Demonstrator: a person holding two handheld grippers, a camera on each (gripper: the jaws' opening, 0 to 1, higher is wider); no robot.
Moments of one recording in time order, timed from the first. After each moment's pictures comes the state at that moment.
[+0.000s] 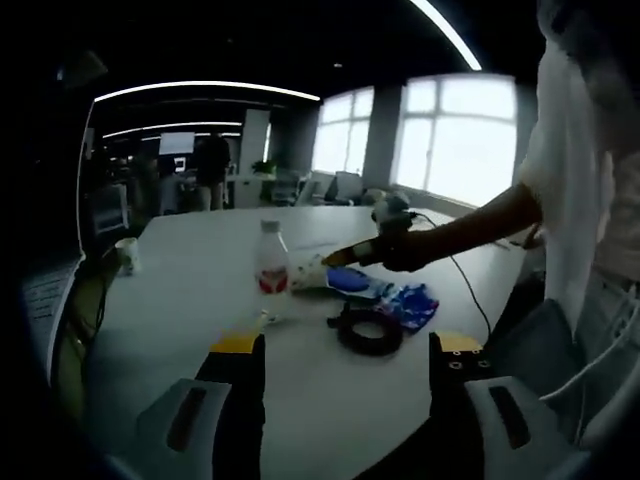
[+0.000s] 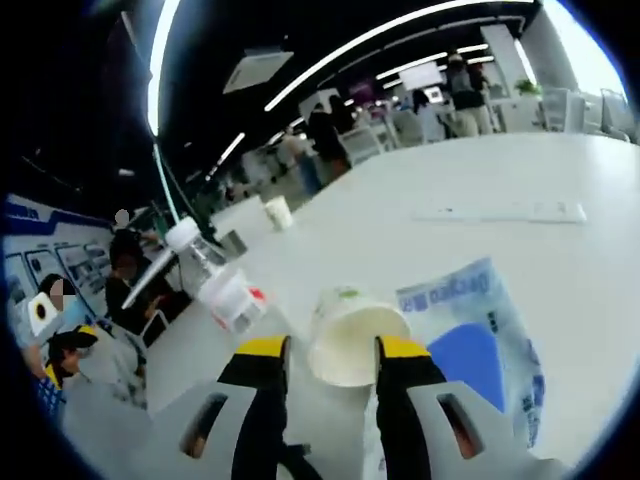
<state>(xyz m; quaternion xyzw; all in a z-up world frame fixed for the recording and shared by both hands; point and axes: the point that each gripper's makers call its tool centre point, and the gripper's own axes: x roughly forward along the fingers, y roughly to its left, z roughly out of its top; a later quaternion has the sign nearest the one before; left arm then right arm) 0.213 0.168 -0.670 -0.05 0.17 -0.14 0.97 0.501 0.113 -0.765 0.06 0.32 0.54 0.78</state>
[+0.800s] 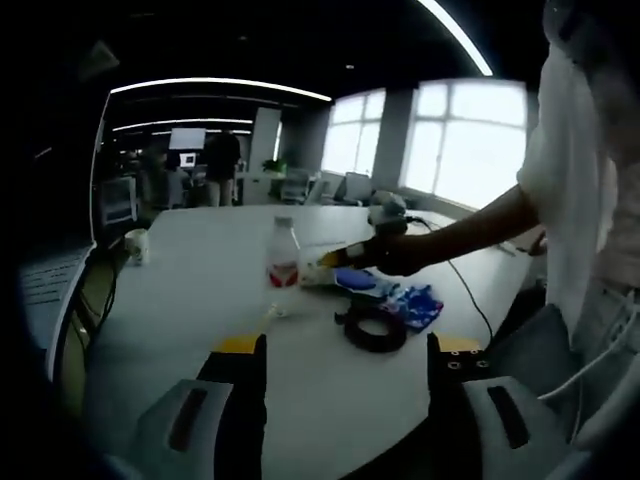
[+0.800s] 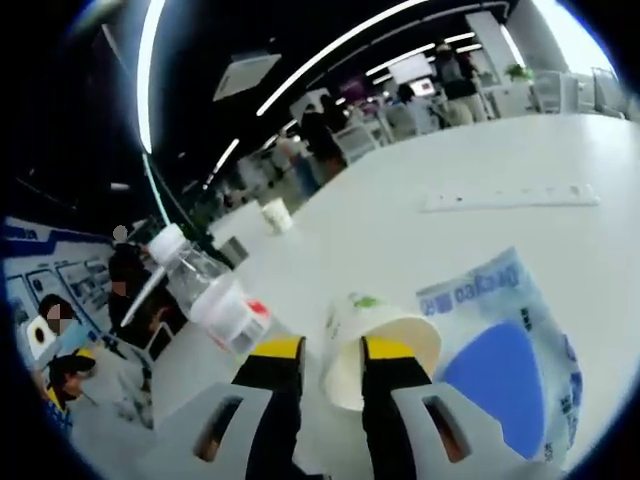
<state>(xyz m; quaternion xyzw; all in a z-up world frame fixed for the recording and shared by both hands) 0.204 0.177 -0.673 -0.07 0.18 -0.12 0.97 0.487 0.142 -0.764 0.09 0.33 0.54 0.77</state>
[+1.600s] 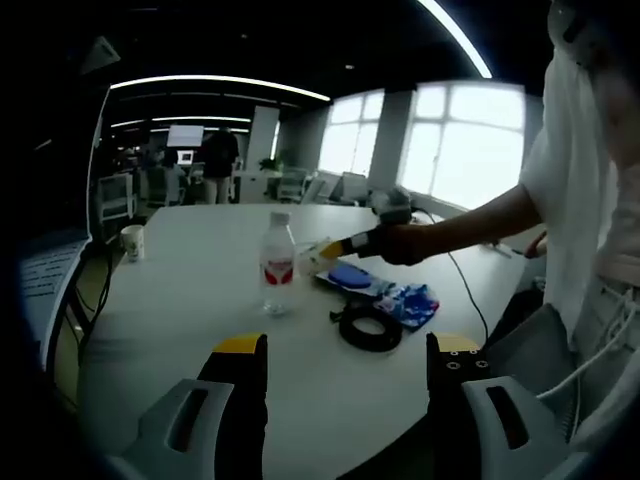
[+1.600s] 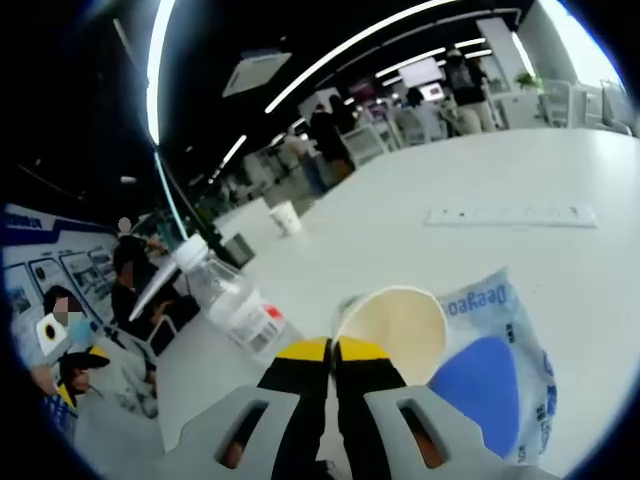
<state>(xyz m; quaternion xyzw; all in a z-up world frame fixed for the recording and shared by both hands) 0.205 0.172 -0.674 -0.08 0.17 -0.13 0.97 0.487 0.125 -0.739 0.07 0.32 0.55 0.77</state>
